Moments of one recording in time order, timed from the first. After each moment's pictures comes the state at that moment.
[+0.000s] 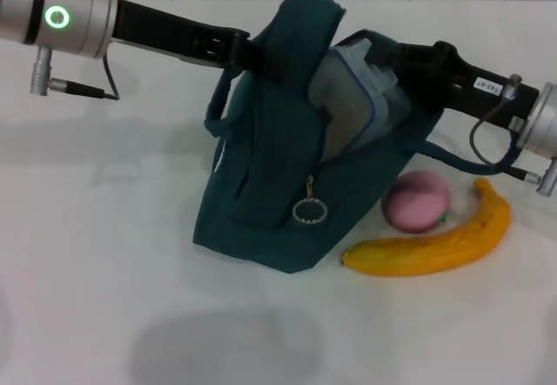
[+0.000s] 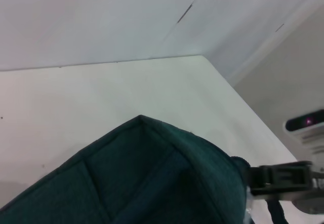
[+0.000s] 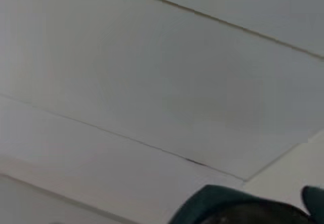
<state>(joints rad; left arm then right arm) -0.73 -2.07 0.89 1.09 2.13 1.65 -2.48 0.75 2.03 -0.62 -0.11 -1.60 -1.40 1.92</state>
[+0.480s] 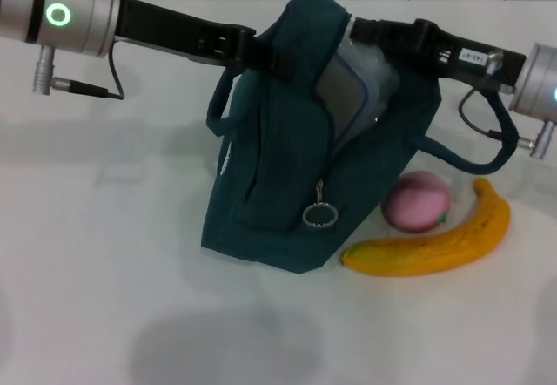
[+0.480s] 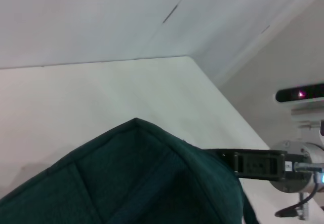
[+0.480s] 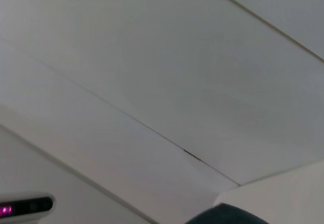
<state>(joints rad) -0.74 -2.07 0.89 1.08 2.09 1.66 -2.48 0.80 2.03 -0.71 -0.22 -1.60 -1.35 1.84</state>
